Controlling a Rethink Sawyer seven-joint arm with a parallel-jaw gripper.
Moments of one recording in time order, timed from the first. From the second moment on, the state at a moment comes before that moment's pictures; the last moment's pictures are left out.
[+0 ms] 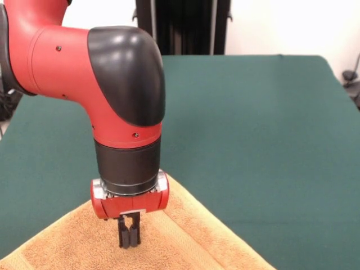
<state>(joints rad) -0.29 -0.09 0.01 0.84 0.04 0.59 1.18</state>
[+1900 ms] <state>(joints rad) -0.23 -0.01 -0.09 0.67 0.04 0.77 1.18</state>
